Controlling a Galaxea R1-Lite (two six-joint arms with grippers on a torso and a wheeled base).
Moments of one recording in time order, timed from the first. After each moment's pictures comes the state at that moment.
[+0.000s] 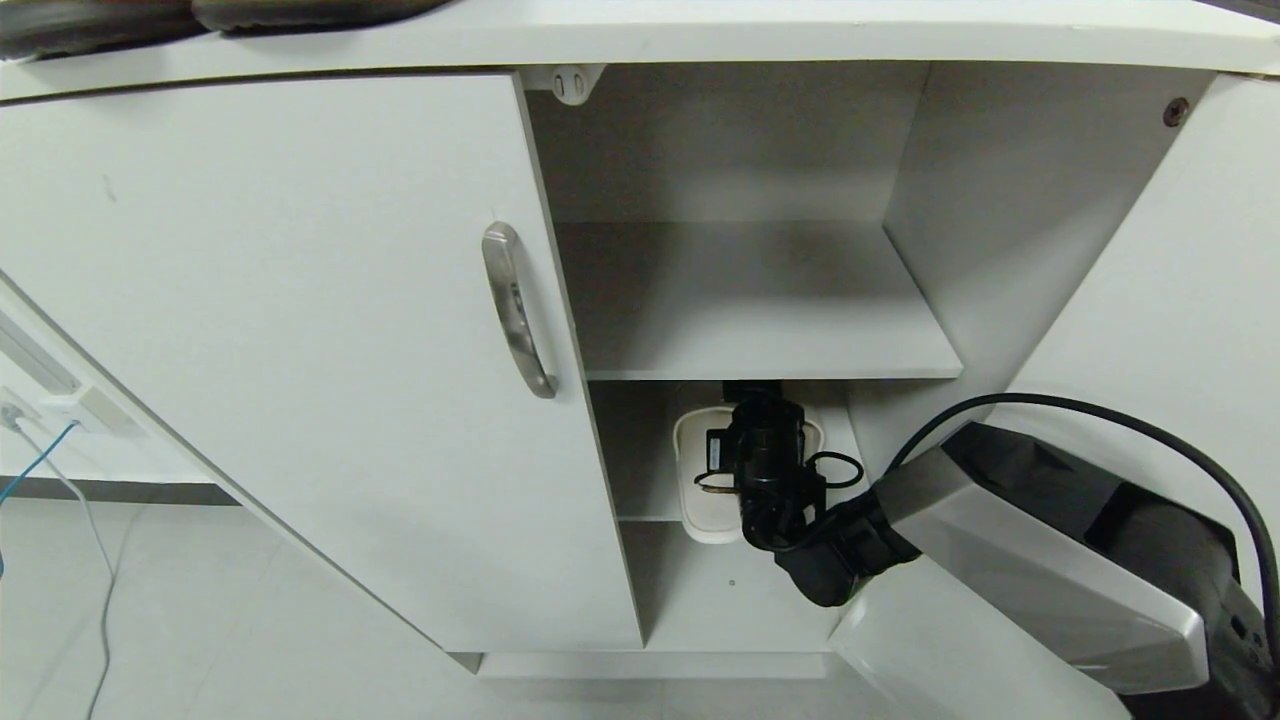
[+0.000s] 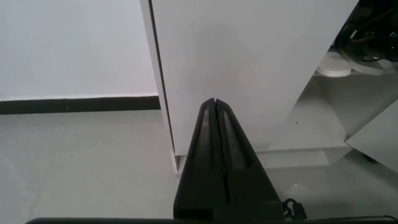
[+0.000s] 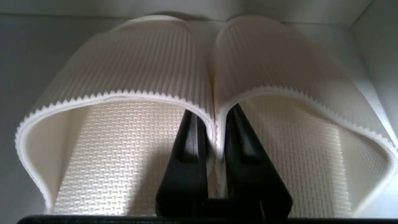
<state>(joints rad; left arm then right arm) 0.00 0.00 0.00 0.00 -0.02 0.00 0.69 2.49 -1.49 -0.92 -0.67 0.09</state>
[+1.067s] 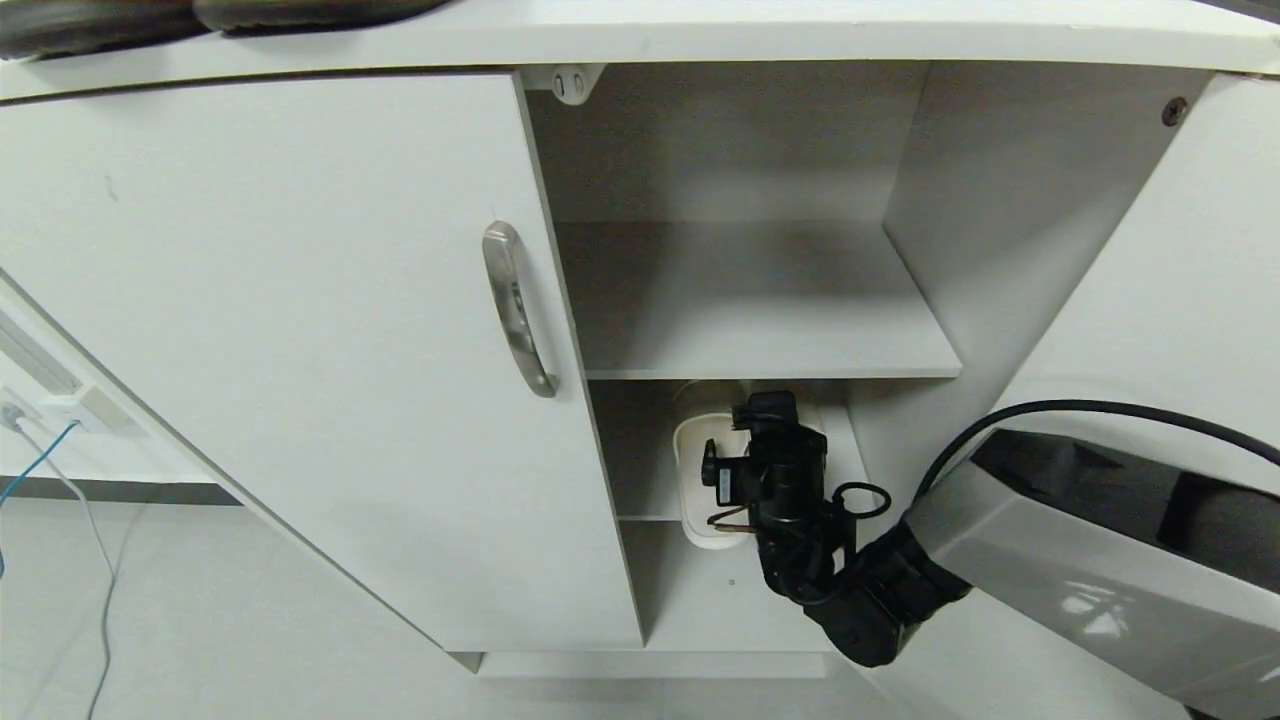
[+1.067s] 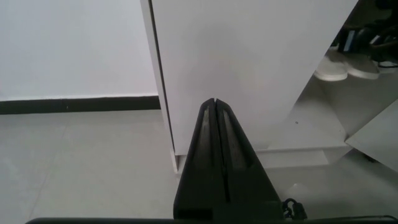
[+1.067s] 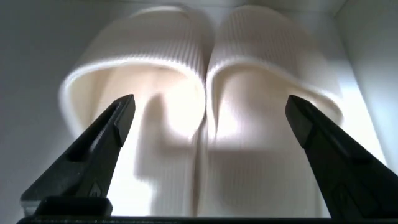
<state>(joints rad) 0.00 0.00 0.00 0.00 -0.03 0.00 0.75 2.35 -1.18 -1.07 -0.68 0.08</state>
